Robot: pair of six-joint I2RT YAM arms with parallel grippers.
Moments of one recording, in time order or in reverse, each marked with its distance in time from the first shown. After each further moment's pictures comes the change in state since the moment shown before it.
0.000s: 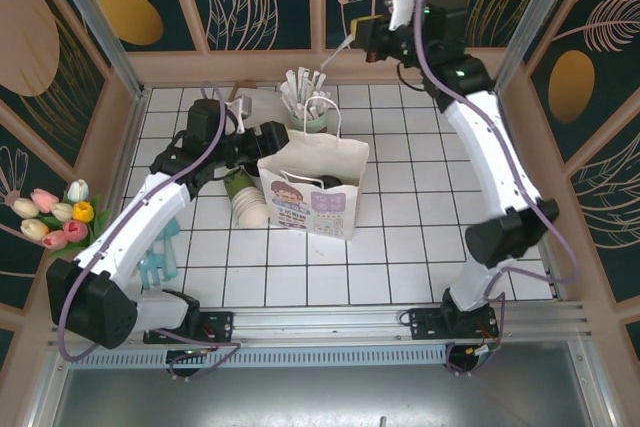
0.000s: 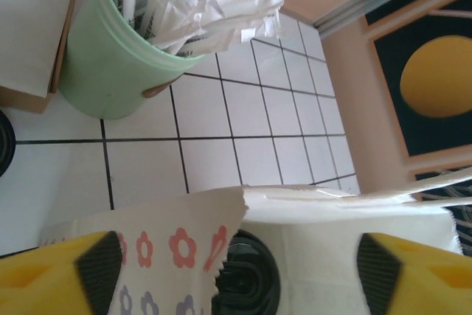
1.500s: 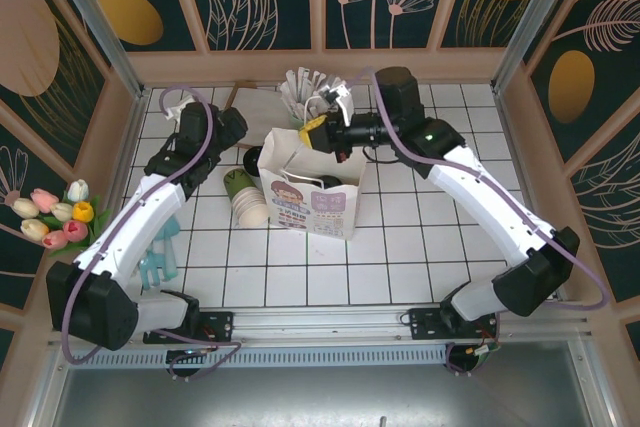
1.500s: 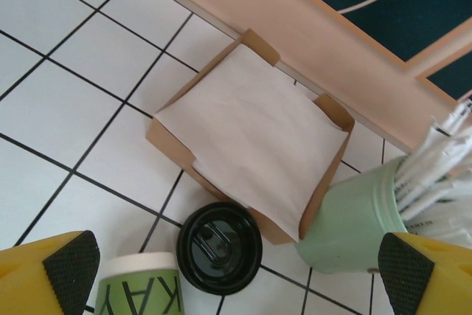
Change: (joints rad) left arm 0.072 0.002 -0.045 -0.020 -0.685 -0.096; right arm 0.290 -0.241 -0.576 0.058 -0.293 -0.120
